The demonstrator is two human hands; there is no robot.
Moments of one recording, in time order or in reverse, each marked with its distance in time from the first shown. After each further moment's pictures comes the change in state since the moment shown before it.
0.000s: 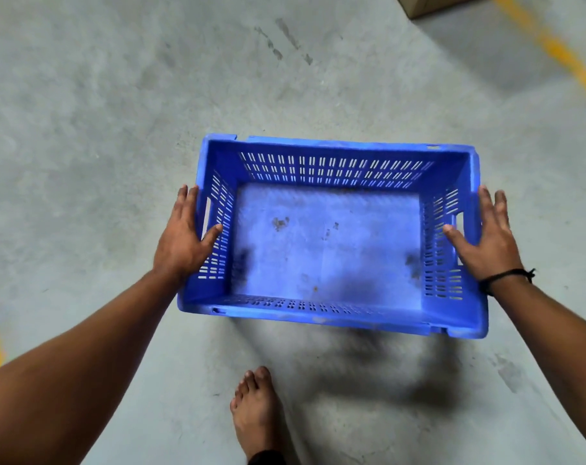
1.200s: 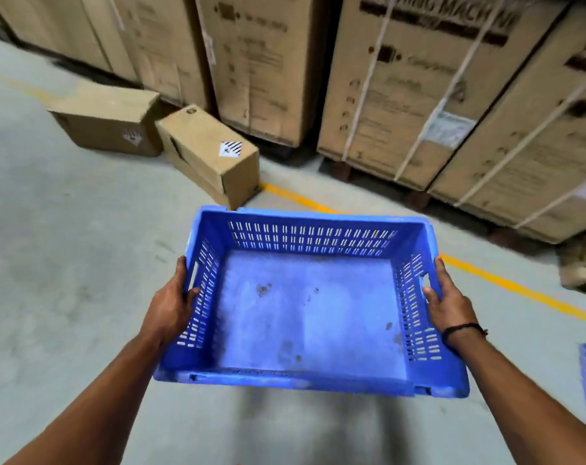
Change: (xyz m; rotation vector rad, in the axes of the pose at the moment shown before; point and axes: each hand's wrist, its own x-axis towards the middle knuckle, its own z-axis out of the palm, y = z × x) left_hand -0.081 0.400 -0.301 -0.006 -0.204 0.405; right_hand -0.235 -0.120 -0.449 0.083 0.354 0.624
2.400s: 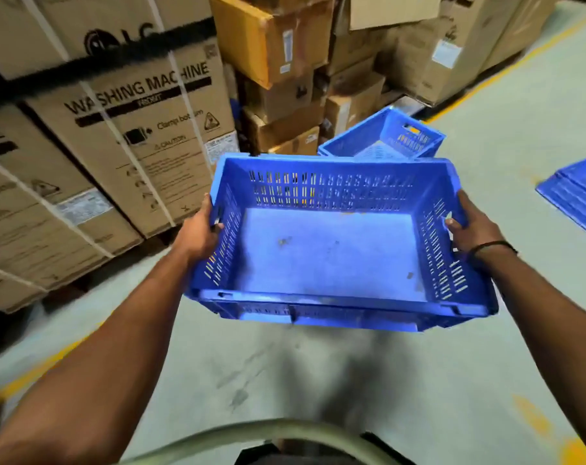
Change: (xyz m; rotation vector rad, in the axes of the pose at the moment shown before) left_hand -0.173 0.699 0.246 0.247 -0.574 1.041; right_hand -0.207 0.438 -0.429 0.341 0.634 0.852
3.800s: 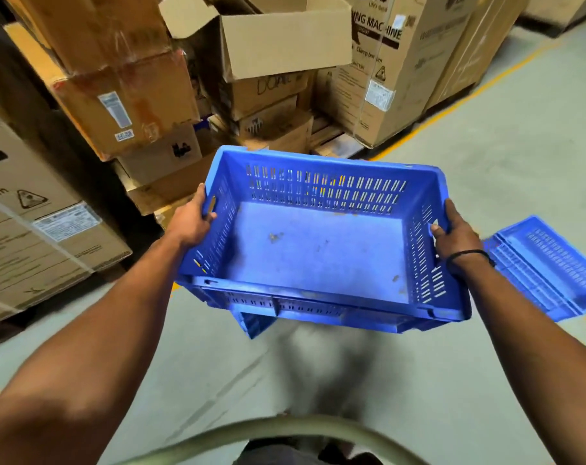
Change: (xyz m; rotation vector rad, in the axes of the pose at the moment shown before) left_hand 0.386 0.454 0.222 -0.043 -0.020 -0.007; right_hand 0.549 0.131 -0.217 0.071 0.045 0.039
